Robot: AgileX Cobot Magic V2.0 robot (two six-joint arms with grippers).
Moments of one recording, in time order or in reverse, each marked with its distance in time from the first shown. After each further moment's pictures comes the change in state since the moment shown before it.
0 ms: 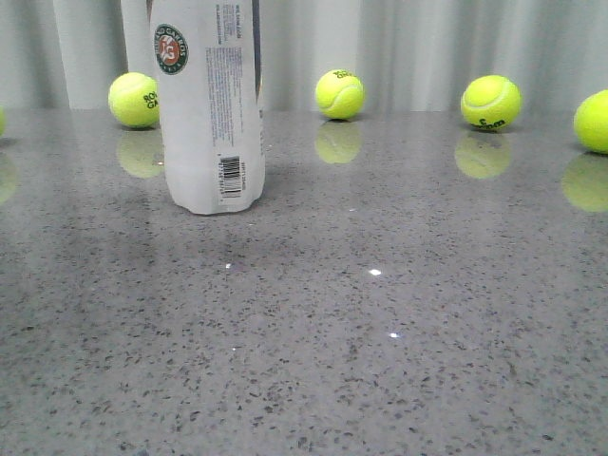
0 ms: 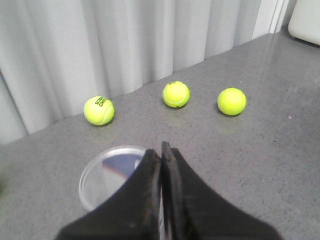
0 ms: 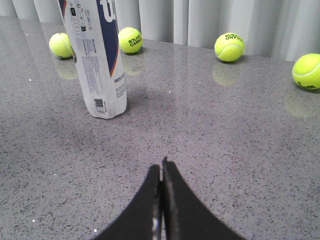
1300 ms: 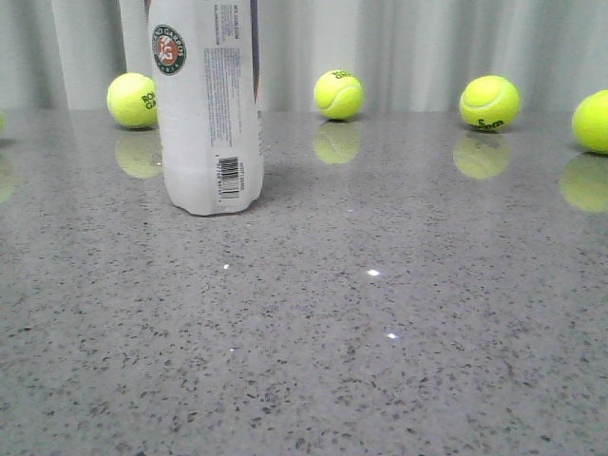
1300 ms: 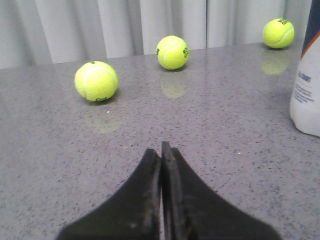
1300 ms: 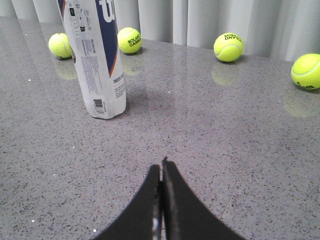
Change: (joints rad) left arm 0.516 -0.873 1.082 0.164 -0.355 -0.097; right arm 0.000 0.000 0.000 0.000 0.000 0.000
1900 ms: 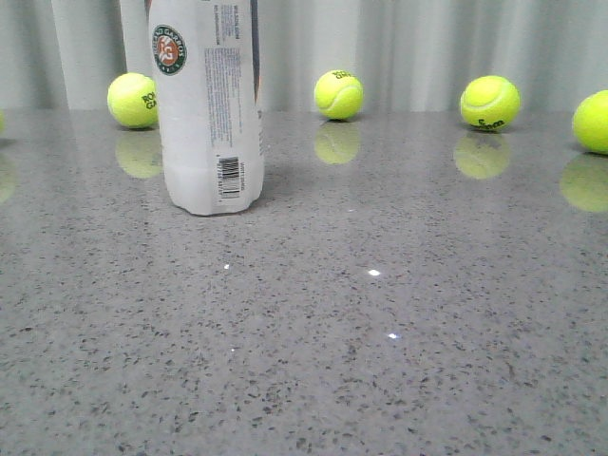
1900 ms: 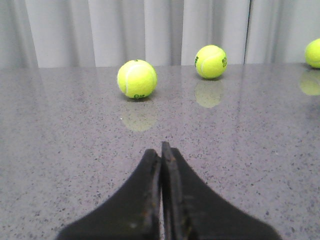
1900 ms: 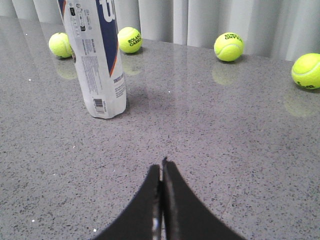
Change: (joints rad) left arm 0.113 -0.224 0.144 -0.022 -0.023 -0.016; right arm 0.000 0.000 0.001 0.000 0.000 0.000
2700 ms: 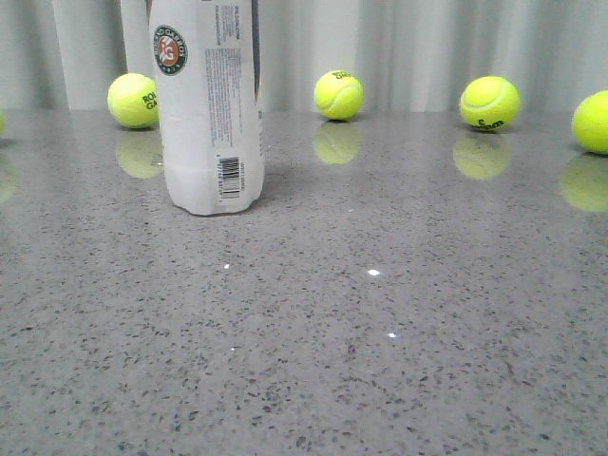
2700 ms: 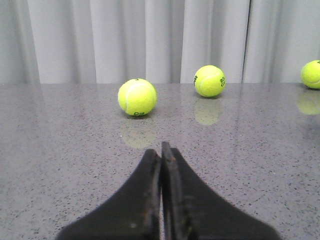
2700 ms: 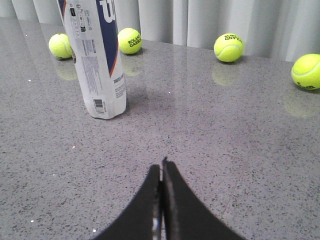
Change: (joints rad) left arm 0.000 0.000 0.000 -0.010 -0.047 -0.002; right arm -0.005 0.000 0.018 0.000 -0.020 0.000
